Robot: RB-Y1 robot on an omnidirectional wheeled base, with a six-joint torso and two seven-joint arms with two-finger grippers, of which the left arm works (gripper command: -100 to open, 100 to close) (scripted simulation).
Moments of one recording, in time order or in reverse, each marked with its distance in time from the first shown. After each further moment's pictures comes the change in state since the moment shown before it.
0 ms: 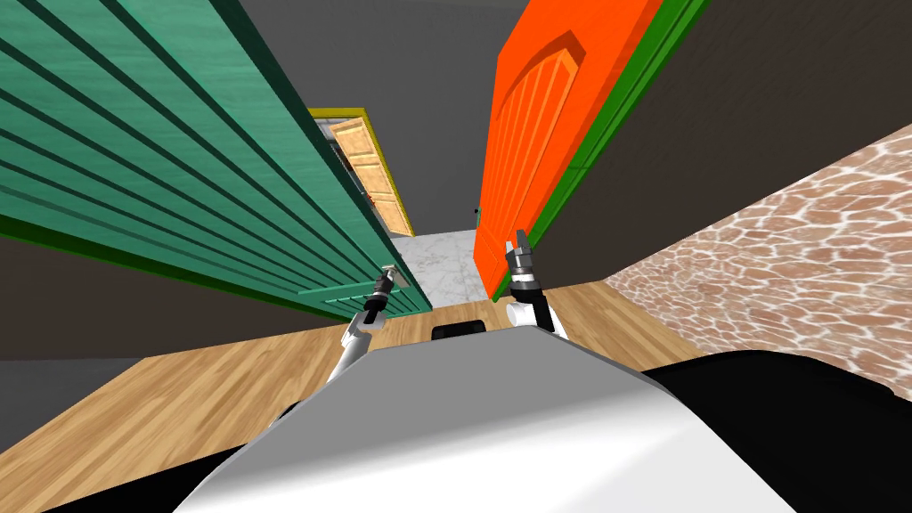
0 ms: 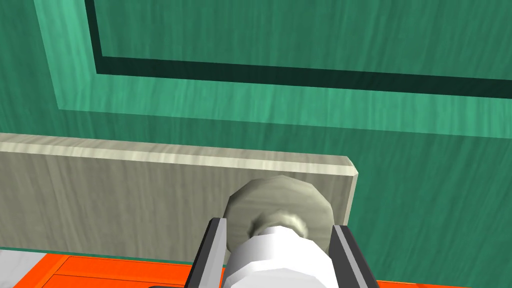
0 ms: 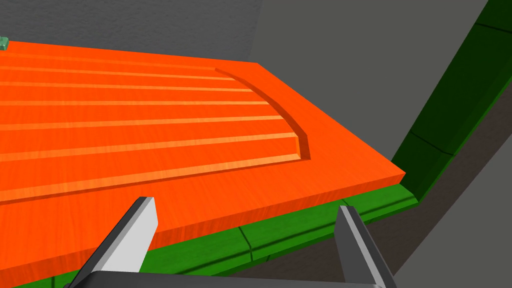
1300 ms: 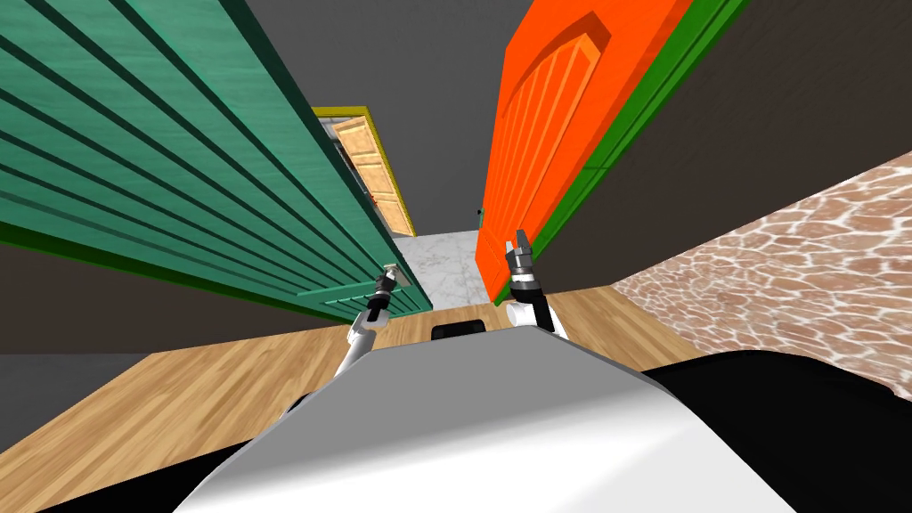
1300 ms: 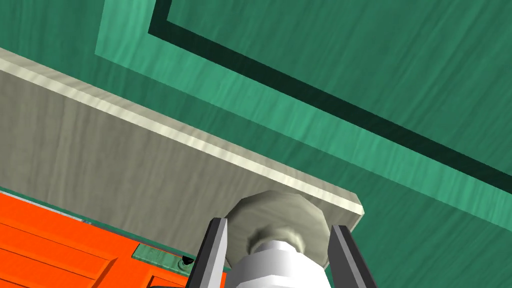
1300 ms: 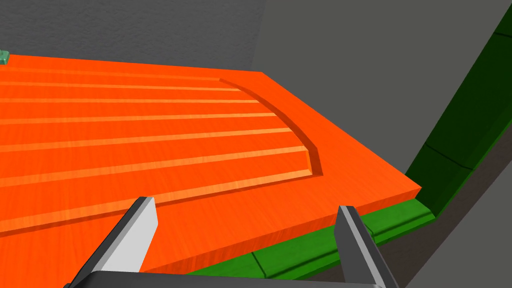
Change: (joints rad) arm -0.035 -0.034 0.015 0.045 0.070 0.003 0.250
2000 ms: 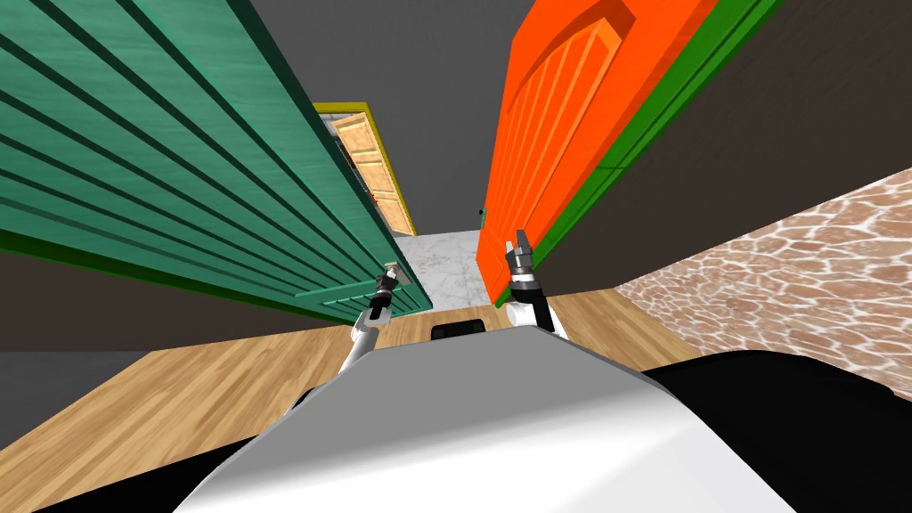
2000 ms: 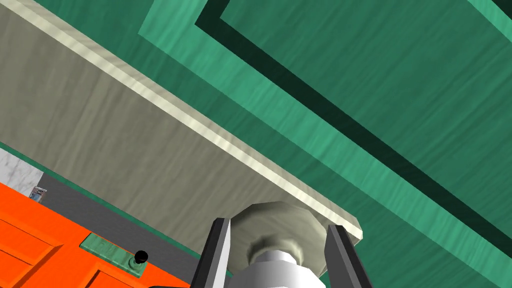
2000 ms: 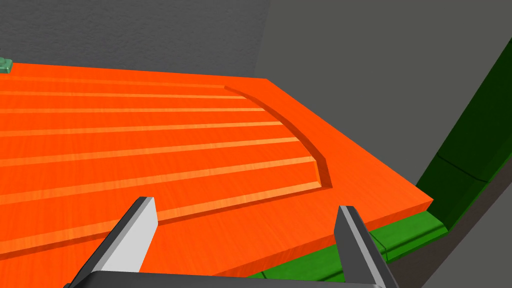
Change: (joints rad) arm -0.029 -0.020 0.011 0.034 0.042 0.004 0.144
